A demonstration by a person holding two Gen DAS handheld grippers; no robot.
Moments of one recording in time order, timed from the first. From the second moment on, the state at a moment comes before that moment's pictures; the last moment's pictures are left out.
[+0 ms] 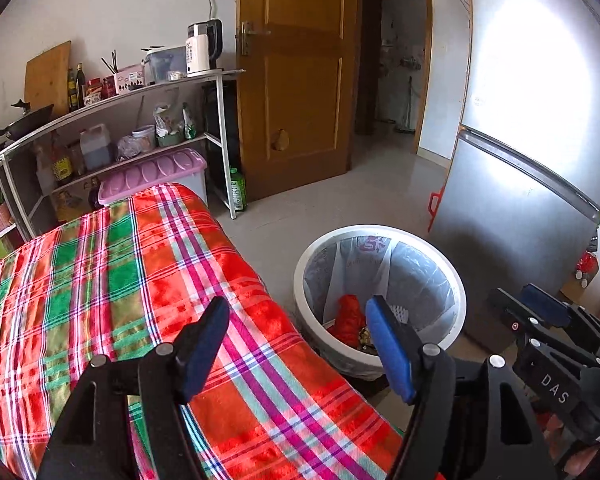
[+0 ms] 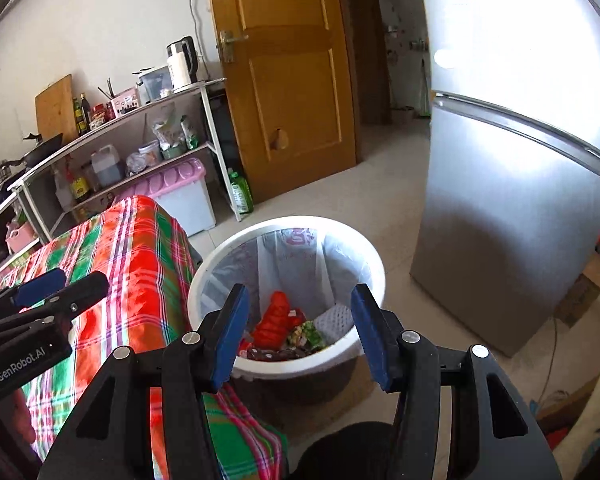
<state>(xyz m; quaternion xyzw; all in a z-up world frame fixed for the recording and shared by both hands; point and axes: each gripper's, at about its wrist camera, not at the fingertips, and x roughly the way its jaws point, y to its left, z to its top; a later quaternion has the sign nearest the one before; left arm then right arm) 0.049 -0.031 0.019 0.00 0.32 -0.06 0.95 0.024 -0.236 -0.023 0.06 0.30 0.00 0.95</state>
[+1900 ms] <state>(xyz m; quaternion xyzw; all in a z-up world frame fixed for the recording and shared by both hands) 0.020 -0.035 0.022 0.01 0.32 -0.06 0.95 -0.012 -0.219 -0.013 0.04 0.28 -0.01 0.96</state>
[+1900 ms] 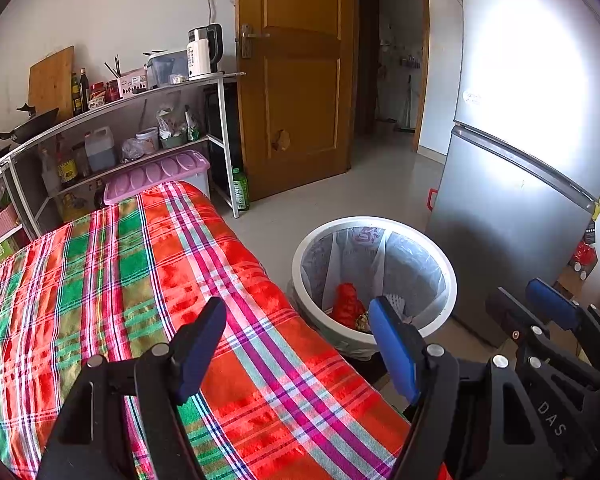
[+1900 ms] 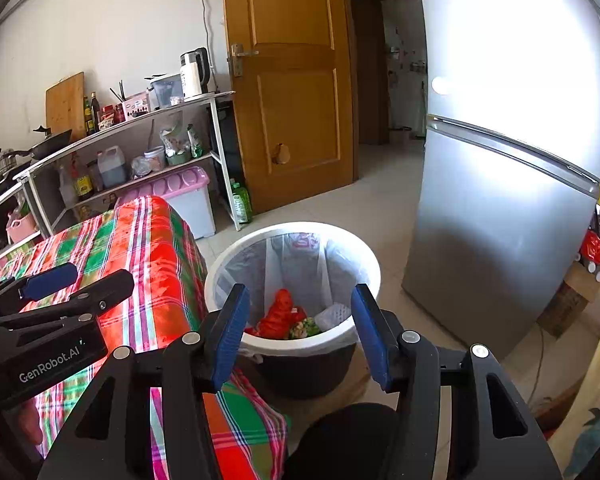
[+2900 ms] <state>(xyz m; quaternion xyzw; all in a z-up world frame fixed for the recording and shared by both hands) 0.020 -0.035 0.020 0.01 0.32 -0.06 0.94 -0.014 -0.217 -0.015 0.04 0.27 -0.01 0.96</state>
